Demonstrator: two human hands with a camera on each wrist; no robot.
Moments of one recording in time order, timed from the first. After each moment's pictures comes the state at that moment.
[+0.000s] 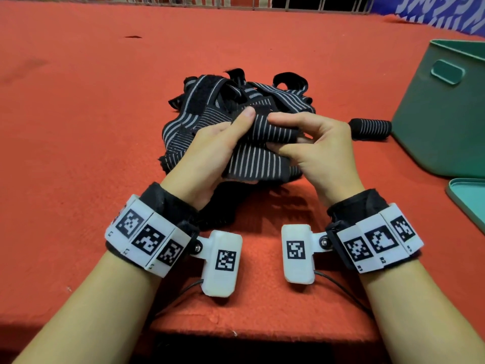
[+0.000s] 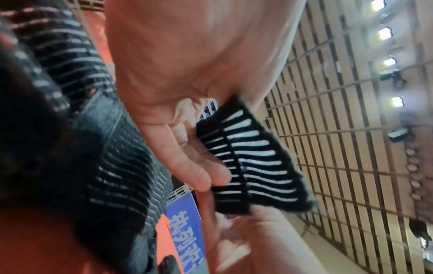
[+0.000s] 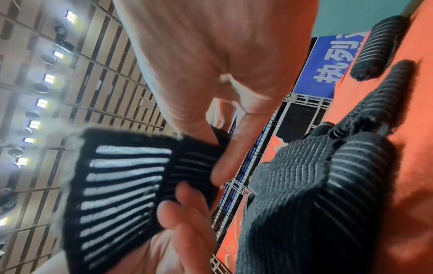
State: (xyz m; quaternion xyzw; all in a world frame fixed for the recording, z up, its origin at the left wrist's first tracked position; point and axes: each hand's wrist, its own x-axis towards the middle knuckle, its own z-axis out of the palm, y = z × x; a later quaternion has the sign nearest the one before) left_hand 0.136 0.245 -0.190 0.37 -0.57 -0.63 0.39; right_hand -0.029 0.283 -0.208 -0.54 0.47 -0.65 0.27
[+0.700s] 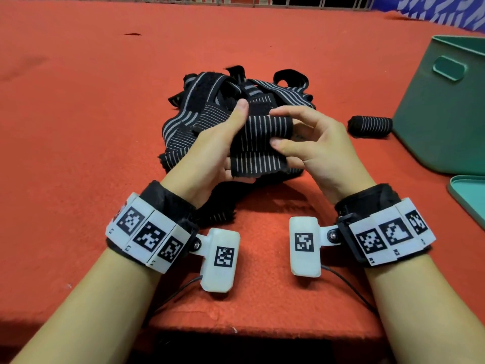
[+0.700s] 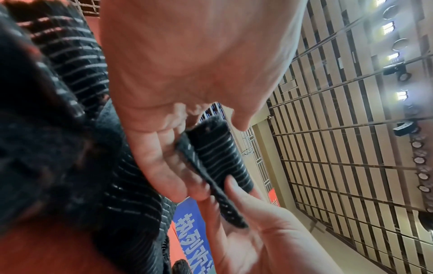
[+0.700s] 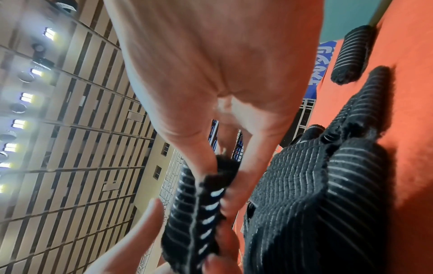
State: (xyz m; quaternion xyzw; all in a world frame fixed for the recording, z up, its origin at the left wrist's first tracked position) left_hand 0.138 0.238 -0.197 0.36 -0.57 -0.65 0.36; right_hand -0.039 0.286 -0.206 -0.53 0.47 -0.60 0.38
